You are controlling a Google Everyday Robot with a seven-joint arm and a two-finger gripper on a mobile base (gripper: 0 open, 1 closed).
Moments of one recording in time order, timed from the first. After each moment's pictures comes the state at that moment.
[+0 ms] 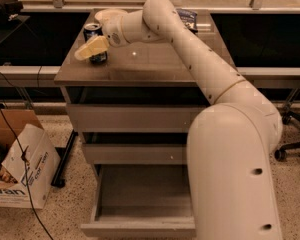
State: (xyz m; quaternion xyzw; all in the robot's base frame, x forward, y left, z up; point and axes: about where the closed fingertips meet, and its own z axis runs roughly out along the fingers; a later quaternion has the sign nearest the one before) arm 0.798 0.173 0.902 -0.51 0.63 0.31 0.49
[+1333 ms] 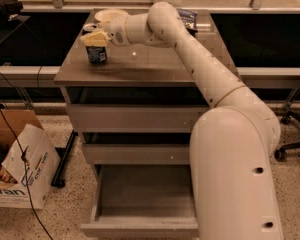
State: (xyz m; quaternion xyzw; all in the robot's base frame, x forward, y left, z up) arm 0.816 0.172 0.907 -0.46 0.63 0.34 0.52
